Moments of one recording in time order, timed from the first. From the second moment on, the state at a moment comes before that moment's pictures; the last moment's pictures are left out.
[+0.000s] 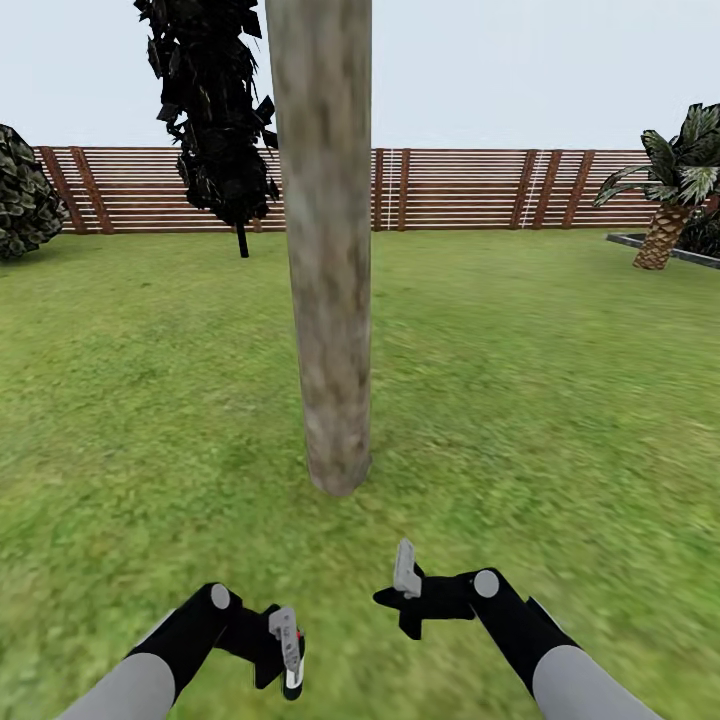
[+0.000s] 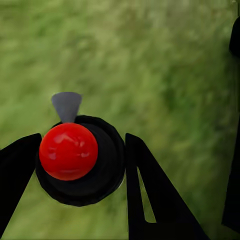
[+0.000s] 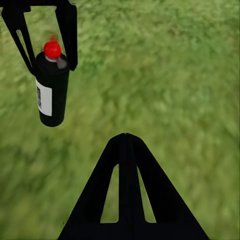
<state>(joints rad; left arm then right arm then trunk) -0.60 0.00 0.02 -0.45 -0.87 -0.08 -1.03 -0.61 0.01 0.21 -0.55 0.47 -0.33 0.92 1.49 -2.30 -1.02</state>
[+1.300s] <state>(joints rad) -0.65 -0.08 -0.06 -0.45 -0.85 -0.08 -1.03 -0.61 0.03 0.30 -0.58 0.47 -0.32 0.92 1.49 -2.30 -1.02</state>
